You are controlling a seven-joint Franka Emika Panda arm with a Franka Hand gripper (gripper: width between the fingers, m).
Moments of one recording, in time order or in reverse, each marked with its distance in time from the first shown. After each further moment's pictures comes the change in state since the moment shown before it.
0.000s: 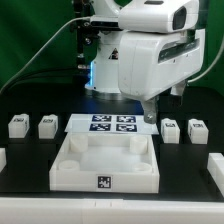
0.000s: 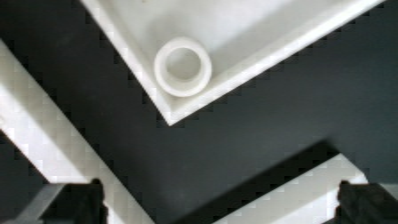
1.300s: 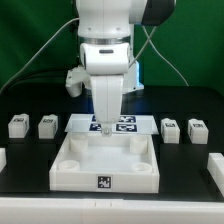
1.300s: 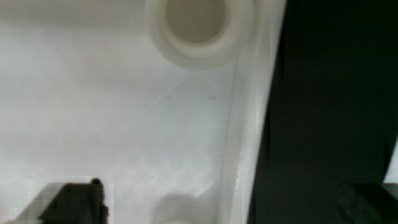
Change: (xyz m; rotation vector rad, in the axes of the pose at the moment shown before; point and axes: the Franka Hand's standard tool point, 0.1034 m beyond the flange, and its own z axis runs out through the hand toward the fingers) arm -0.139 -0.058 0.074 0.043 0.010 -0.647
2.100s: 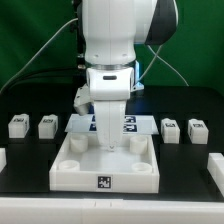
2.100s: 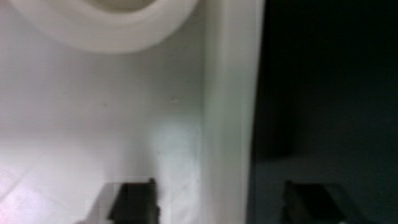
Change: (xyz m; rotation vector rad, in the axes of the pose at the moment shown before) arm 0.013 -0.009 0.037 0.034 0.019 0.086
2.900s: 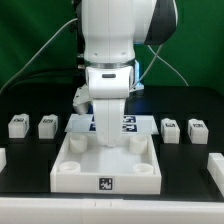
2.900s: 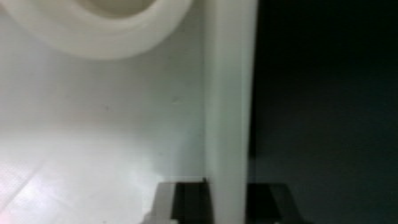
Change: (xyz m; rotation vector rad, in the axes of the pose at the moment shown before) arm -0.001 0.004 -0.002 -0.020 0.000 0.003
